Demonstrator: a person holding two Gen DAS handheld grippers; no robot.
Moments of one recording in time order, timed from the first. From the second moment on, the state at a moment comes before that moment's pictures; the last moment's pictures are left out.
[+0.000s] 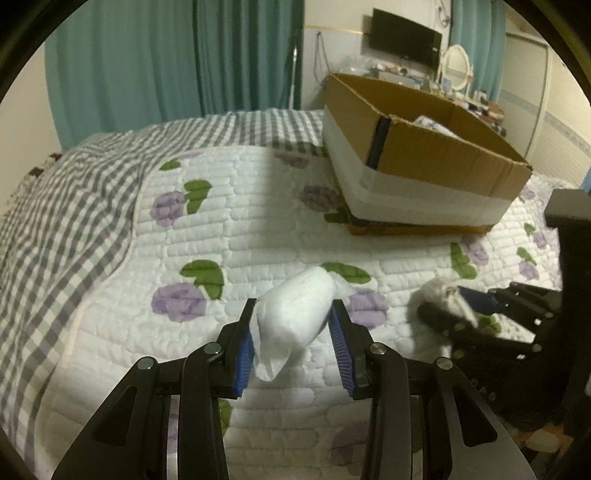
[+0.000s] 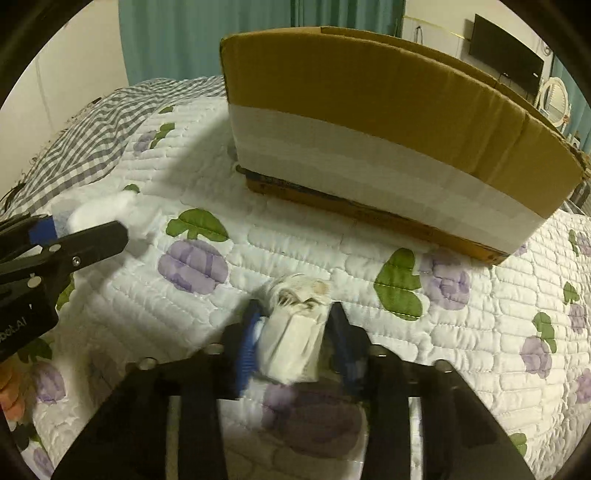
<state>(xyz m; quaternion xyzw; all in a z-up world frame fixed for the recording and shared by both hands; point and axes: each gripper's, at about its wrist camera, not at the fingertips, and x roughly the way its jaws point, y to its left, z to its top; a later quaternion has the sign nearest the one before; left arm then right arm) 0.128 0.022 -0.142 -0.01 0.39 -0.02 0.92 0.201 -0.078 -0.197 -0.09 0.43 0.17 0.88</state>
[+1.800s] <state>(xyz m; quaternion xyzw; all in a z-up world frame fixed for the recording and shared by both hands) 0.290 -0.057 -0.034 0.08 0.30 -0.05 0.95 0.332 -0.174 -0.014 -0.04 0.31 0.18 0.93</state>
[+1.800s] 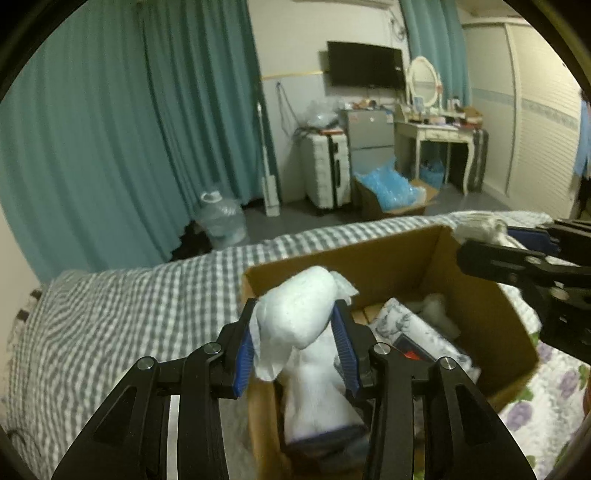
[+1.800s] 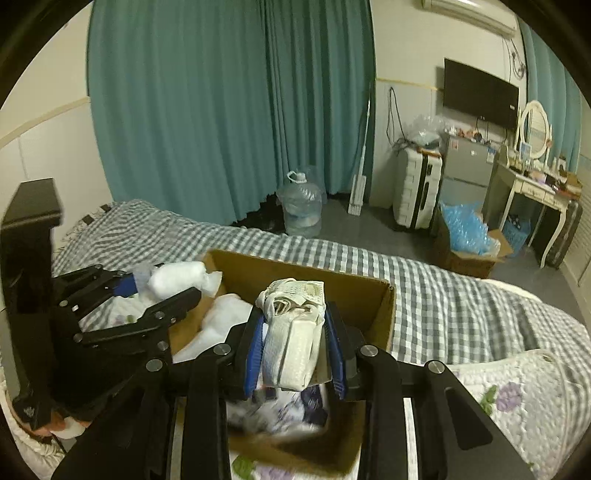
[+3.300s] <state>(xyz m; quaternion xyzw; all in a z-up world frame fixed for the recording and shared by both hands) 0.015 0.001 0.138 0.02 0.02 0.04 1.00 0.060 -0.185 0.158 -0.05 0.09 0.08 0.99</state>
